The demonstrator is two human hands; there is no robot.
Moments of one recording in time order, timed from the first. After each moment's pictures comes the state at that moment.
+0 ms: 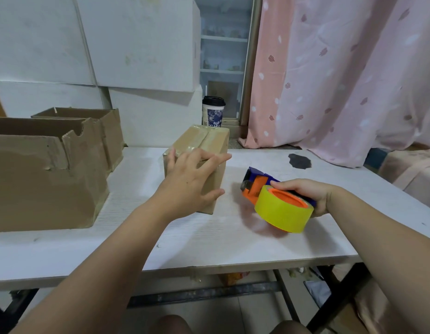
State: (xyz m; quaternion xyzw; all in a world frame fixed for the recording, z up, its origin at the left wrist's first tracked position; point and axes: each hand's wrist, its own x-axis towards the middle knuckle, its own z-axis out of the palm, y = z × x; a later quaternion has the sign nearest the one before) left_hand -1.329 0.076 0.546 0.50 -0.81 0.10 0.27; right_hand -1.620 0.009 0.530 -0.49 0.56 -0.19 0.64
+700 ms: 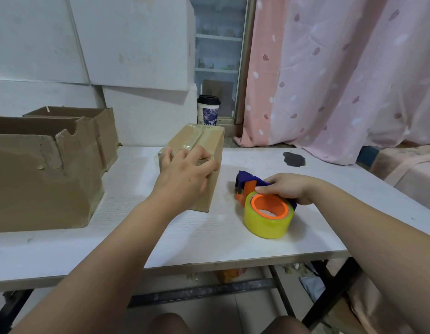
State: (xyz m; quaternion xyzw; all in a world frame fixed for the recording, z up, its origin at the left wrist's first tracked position) left_hand -1.337 0.071 0.543 0.52 -0.78 0.22 0.28; right_hand -1.594 0.010 0.542 -0.65 0.62 -0.12 0.43
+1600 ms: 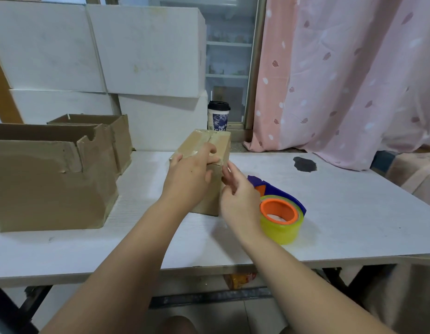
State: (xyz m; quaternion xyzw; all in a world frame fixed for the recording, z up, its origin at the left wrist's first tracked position) left_hand -1.335 0.069 0.554 0.55 -0.74 0.04 0.39; right_hand -1.455 0.086 0.518 -0.64 0.49 -0.53 0.26
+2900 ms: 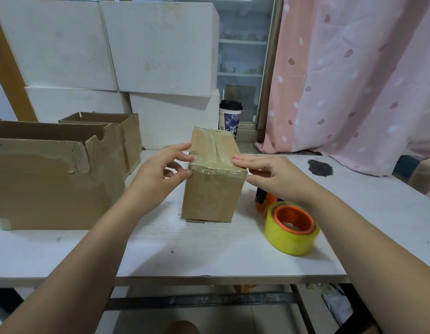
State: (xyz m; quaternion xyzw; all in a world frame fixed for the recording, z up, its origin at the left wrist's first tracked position) left_hand -1.265 0.080 0.553 0.46 -0.69 -0.18 0.52; right_hand -1.522 0.031 0.573 -0.87 0.36 -0.28 0.21
